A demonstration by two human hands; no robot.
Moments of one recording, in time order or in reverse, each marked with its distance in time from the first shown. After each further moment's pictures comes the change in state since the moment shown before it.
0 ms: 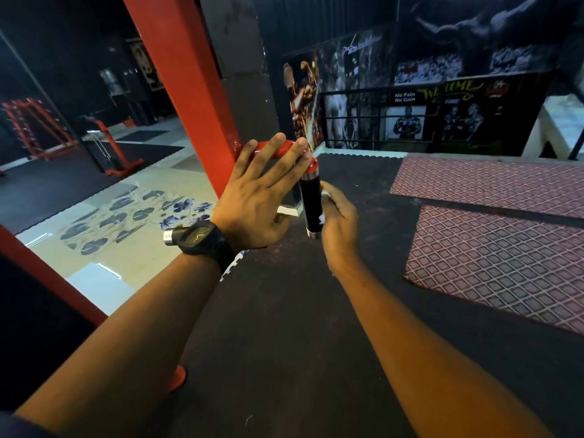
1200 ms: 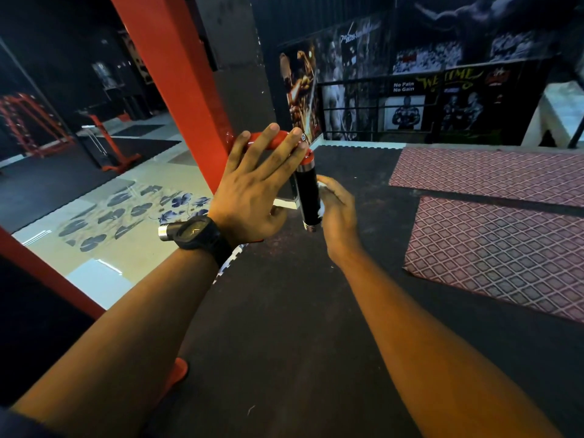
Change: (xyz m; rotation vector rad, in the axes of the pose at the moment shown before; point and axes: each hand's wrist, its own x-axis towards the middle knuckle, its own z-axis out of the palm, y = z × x) left_hand 0.001 0.001 0.004 -0.040 0.074 -0.003; right_hand 0.008 0.006 -0.005 0.147 -0.050 0.122
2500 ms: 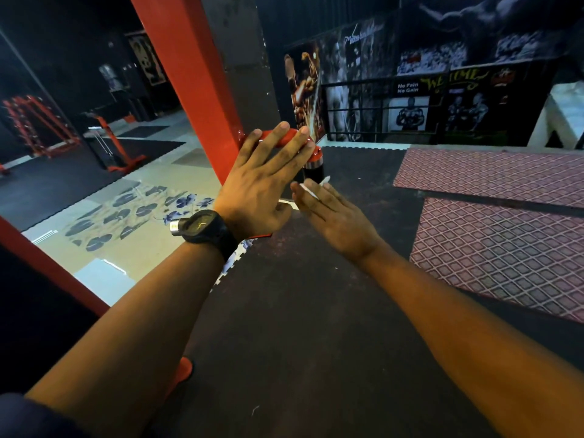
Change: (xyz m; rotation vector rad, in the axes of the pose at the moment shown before) left_hand 0.003 -0.009 -0.001 0.041 -0.093 0.029; right_hand 0.011 0.013 -0.037 -1.413 -0.350 -1.278
